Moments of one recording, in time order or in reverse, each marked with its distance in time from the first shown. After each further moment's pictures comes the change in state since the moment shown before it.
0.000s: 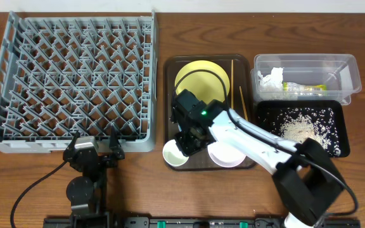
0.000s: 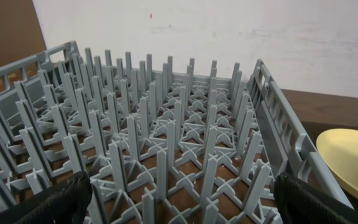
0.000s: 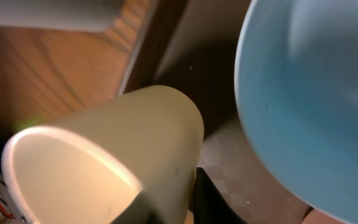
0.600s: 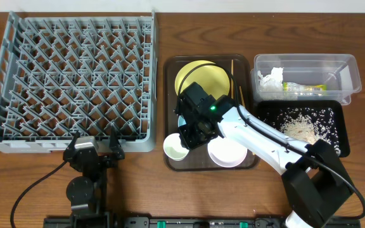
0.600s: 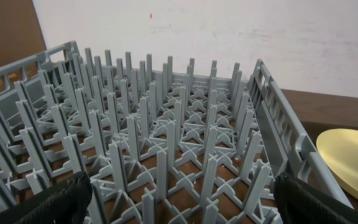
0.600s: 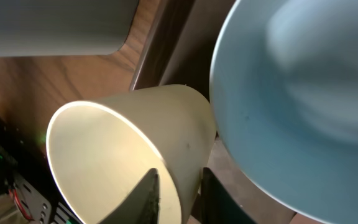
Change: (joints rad) left arm 0.000 0.000 0.000 0.000 0.000 0.000; right arm -0.056 -0.048 -0.018 0.045 -0.046 0.000
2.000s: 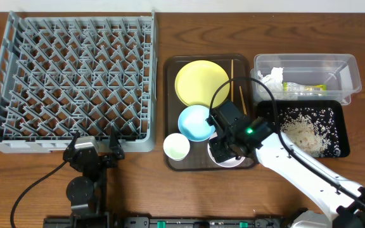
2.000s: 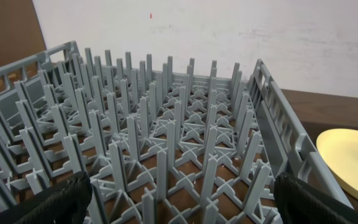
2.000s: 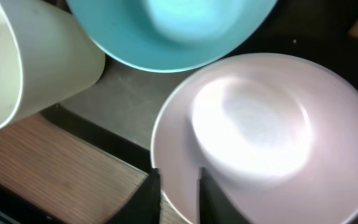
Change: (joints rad) left arm 0.000 0.000 0.000 0.000 0.000 0.000; right arm -0.061 -0.348 -0.314 -0.002 0.232 -0.010
